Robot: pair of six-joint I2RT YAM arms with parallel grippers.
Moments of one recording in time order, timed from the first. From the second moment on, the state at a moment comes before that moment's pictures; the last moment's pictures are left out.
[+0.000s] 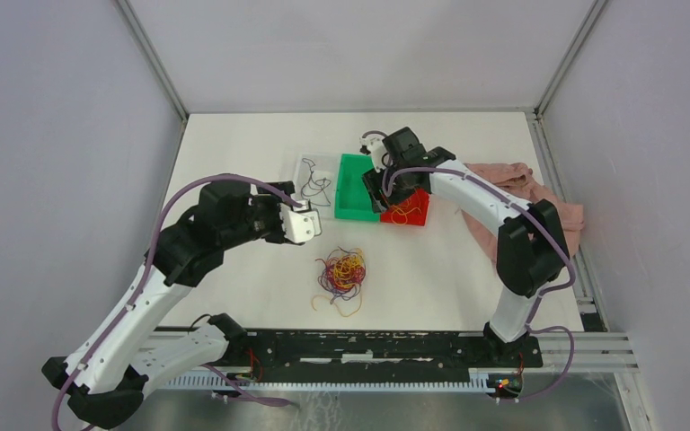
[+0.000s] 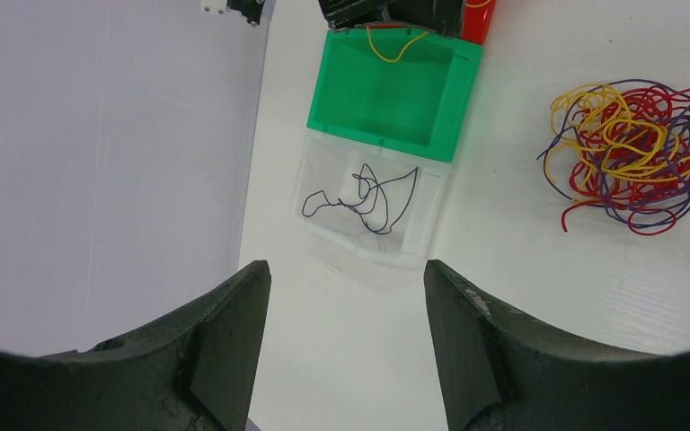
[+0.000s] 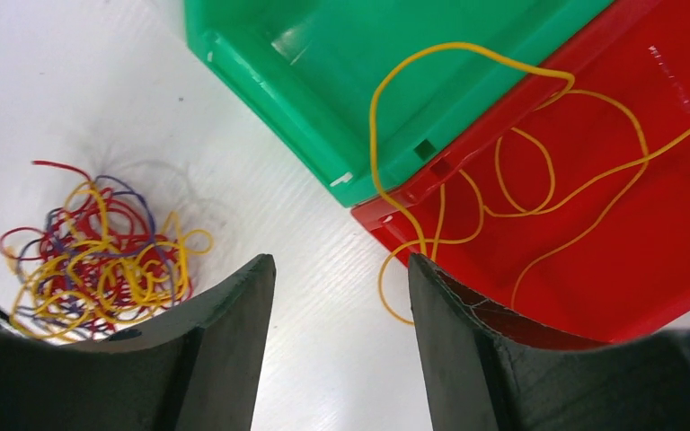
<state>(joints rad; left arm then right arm) -0.66 0.88 1.16 -0.76 0.17 0.96 0.55 1.78 1.45 -0.67 -0.21 -0.02</state>
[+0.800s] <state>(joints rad) -0.66 0.88 1.17 -0.76 0.16 0.96 0.55 1.85 1.46 -0.60 -0.01 -0.06</state>
